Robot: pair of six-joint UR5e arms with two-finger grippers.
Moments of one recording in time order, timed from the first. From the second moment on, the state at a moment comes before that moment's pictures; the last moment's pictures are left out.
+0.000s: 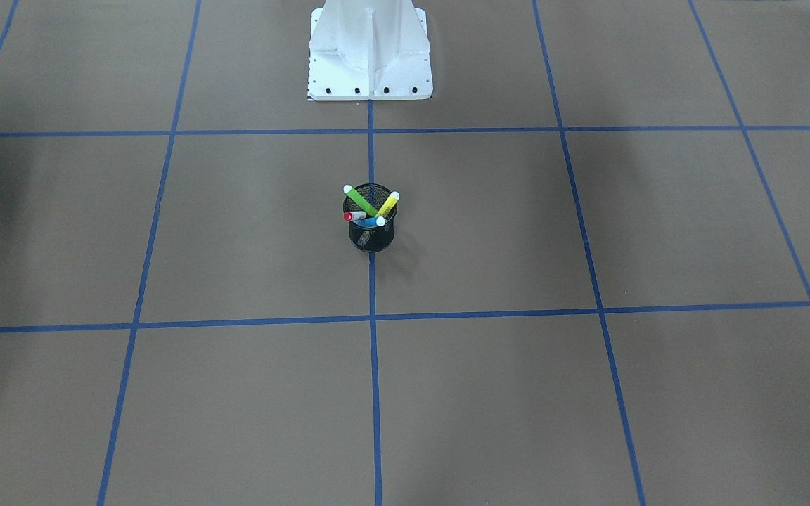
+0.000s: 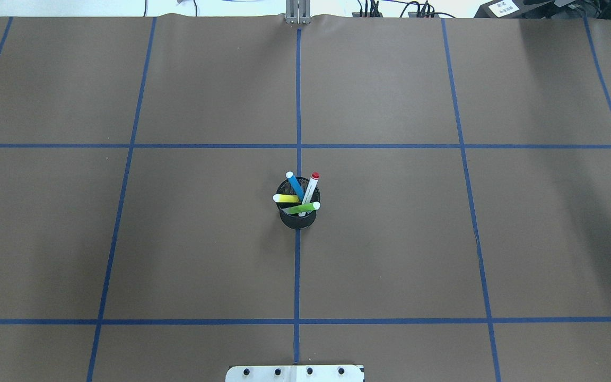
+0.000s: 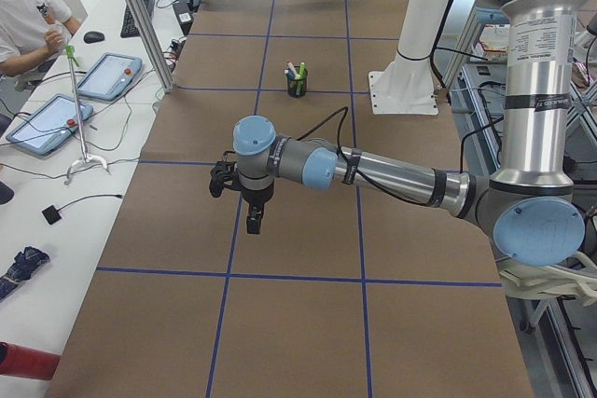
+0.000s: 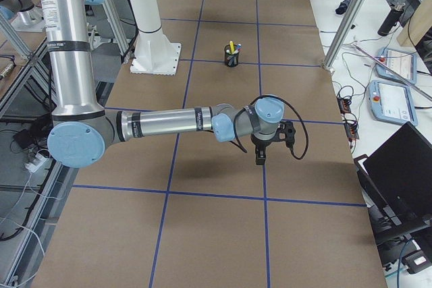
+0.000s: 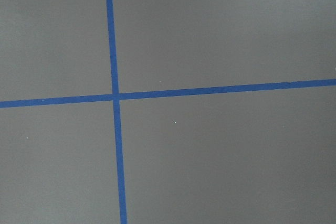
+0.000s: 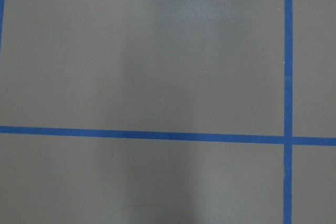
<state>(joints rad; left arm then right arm) -1.42 -1.53 -1.83 -1.62 -2.31 -0.23 1.40 -1.50 1.61 -1.39 2.45 0.33</state>
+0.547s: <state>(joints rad) -1.42 -1.51 -1.84 -1.62 -2.31 -0.23 1.40 -1.53 1.63 -1.38 2.43 0.33</state>
